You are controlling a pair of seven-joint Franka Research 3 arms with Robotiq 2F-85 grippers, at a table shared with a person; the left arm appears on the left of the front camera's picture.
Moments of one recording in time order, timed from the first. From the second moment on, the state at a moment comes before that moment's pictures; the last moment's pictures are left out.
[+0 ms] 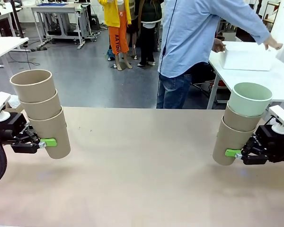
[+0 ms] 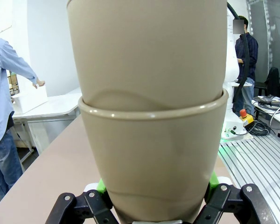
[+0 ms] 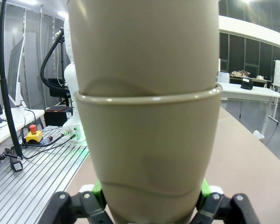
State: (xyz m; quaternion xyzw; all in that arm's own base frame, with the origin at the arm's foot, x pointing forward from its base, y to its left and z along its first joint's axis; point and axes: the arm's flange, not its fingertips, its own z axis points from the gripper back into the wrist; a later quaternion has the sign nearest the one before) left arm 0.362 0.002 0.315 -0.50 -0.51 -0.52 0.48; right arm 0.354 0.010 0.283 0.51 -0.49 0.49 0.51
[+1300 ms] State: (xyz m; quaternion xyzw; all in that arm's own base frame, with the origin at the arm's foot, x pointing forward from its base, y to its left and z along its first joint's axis) left arm 0.362 0.002 0.315 -0.50 -0.51 -0.52 0.48; right arm 0.354 0.010 0.283 0.51 -0.49 0.49 0.51
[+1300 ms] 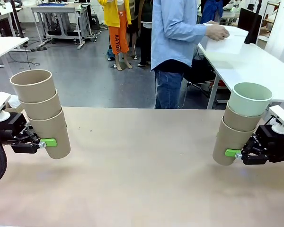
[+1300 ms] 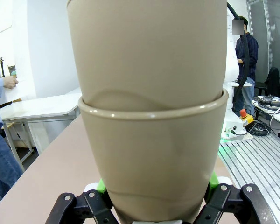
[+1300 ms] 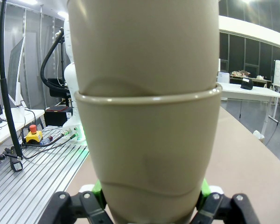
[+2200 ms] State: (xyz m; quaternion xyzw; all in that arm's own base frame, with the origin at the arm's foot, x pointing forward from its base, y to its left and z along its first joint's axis) left arm 0.362 0.002 0.315 -0.50 -0.51 -0.52 0.48; right arm 0.354 0.010 0.283 0.51 -0.49 0.49 0.51
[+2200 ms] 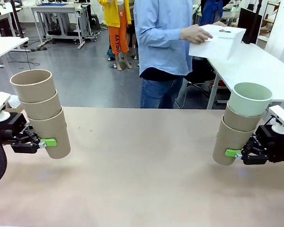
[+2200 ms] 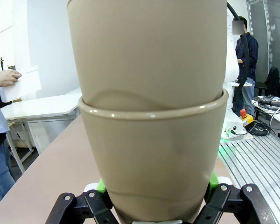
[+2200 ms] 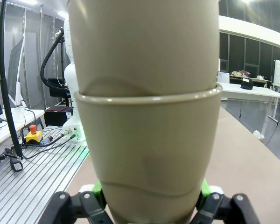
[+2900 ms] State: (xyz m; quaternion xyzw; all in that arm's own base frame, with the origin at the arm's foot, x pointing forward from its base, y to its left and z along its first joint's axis) left arm 0.362 0.002 0.315 -0.50 -0.51 -0.52 0.48; right arm 0.354 0.010 0.283 0.51 -0.49 0.49 0.51
